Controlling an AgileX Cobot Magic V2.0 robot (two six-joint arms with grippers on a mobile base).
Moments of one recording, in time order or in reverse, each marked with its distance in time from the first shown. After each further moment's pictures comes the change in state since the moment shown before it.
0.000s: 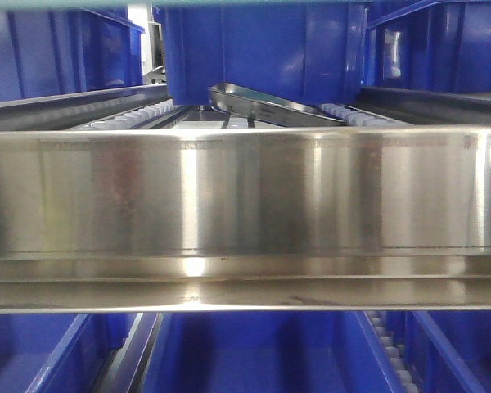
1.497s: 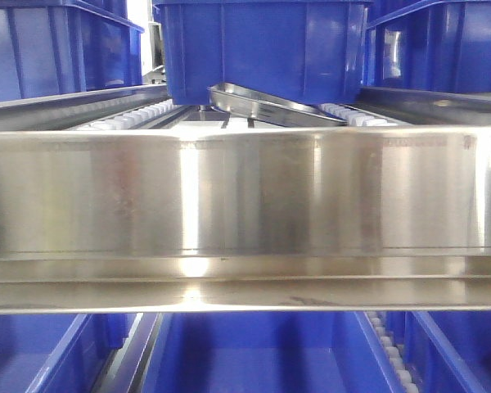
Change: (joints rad) left arm 0.000 0.124 -0.320 0.033 0.147 -0.014; right arm -0.004 -0.010 -0.048 -0.079 -0.201 -0.067
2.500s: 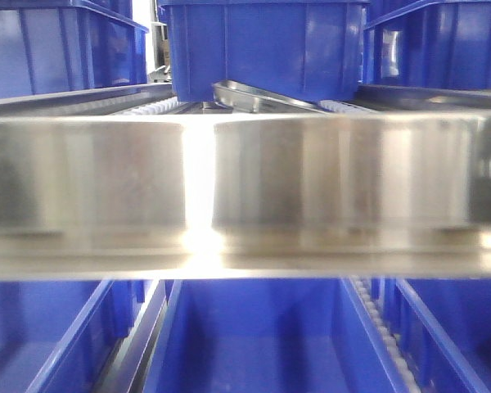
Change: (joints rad) left arm 0.000 0.002 0.000 0.000 -0.002 0.000; right arm 0.000 0.000 0.000 -0.002 -0.006 0.000
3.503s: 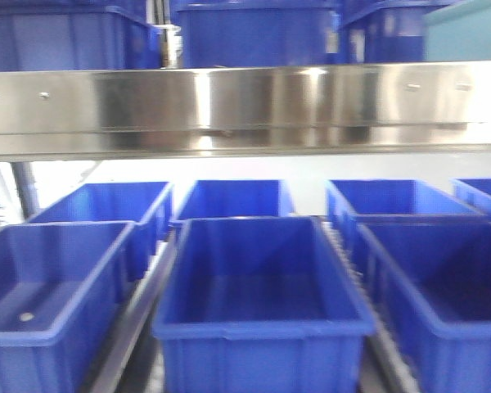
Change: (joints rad) left arm 0.000 0.002 -0.002 0.000 0.001 0.000; right arm 0.000 0.000 0.000 -0.004 -0.002 0.000
